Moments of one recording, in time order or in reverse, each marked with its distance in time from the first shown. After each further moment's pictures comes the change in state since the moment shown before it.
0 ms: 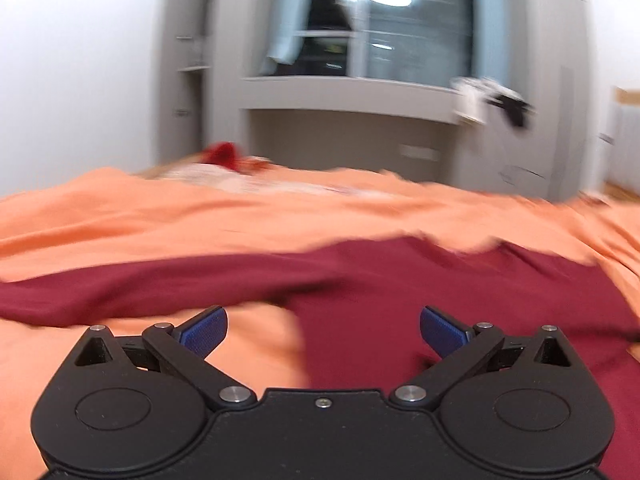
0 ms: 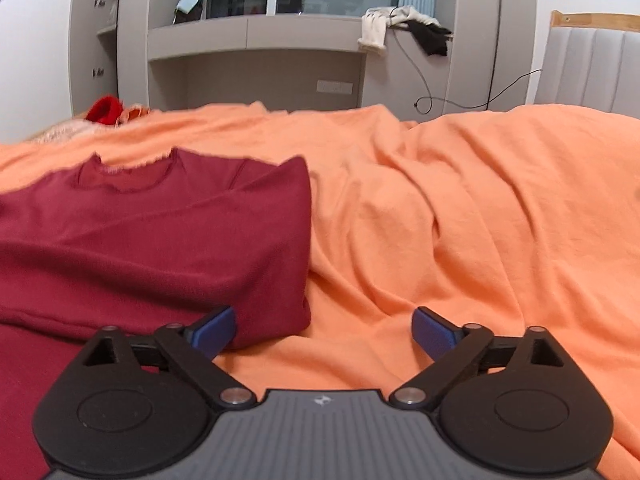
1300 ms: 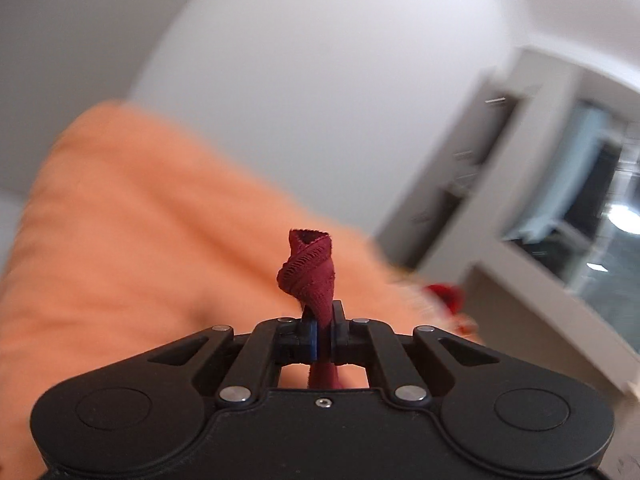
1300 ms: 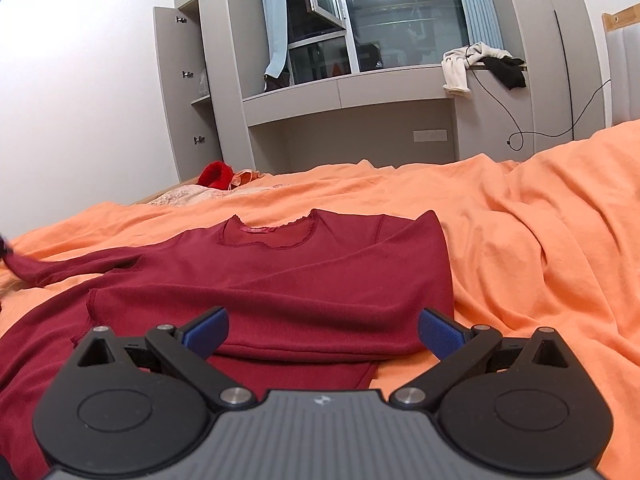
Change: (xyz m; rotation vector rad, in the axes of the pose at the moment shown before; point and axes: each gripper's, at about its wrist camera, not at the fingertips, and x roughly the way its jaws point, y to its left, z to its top) left arm 0.014 0.218 0.025 -0.655 -0.377 0.421; right arm -0.058 0.034 -0.013 0.032 -0.140 0.347
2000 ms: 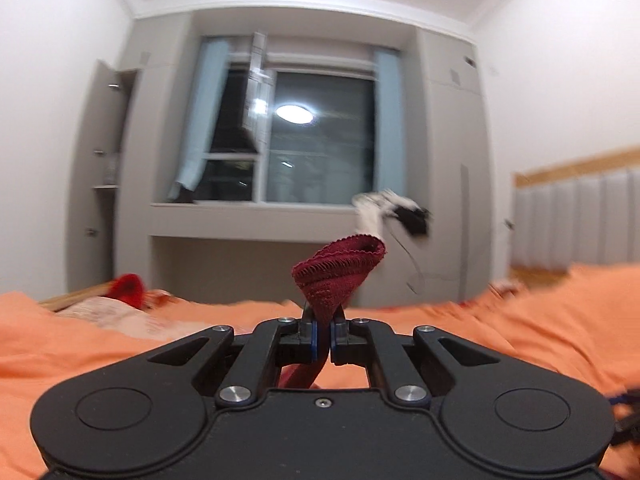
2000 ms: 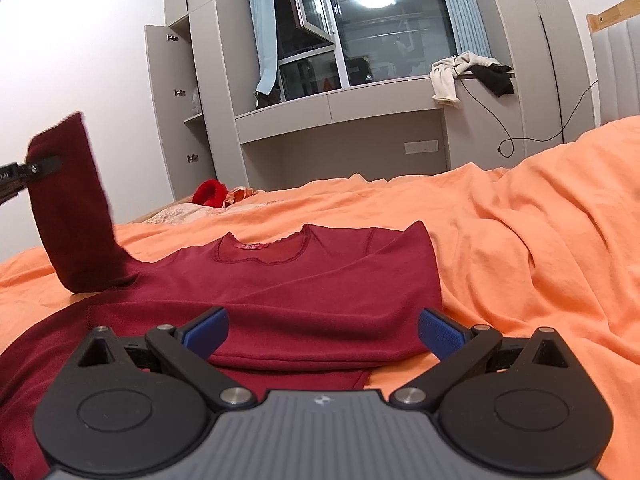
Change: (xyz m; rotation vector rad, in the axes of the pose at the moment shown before) left arm -0.161 -0.208 -0.120 0.610 0.118 -0.897; right arm -0.009 -0.004 -0.001 0.037 -0.053 -0.013
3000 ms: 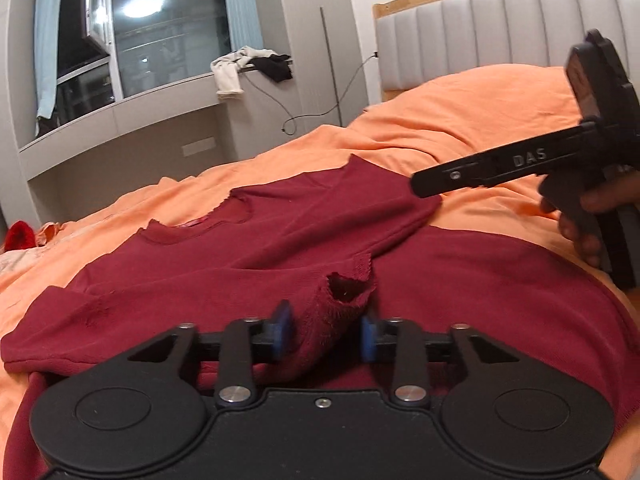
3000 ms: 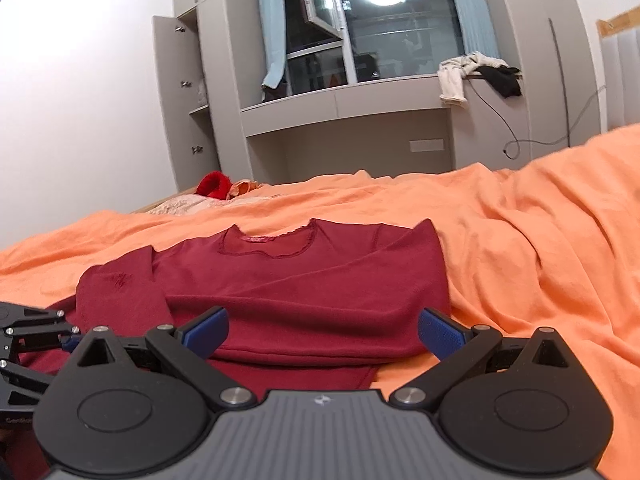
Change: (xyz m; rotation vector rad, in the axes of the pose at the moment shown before) left arm 0.002 -0.072 -0.124 0.263 0.416 -0.325; right arm 0.004 0.016 -0.001 -0.061 0.022 0.008
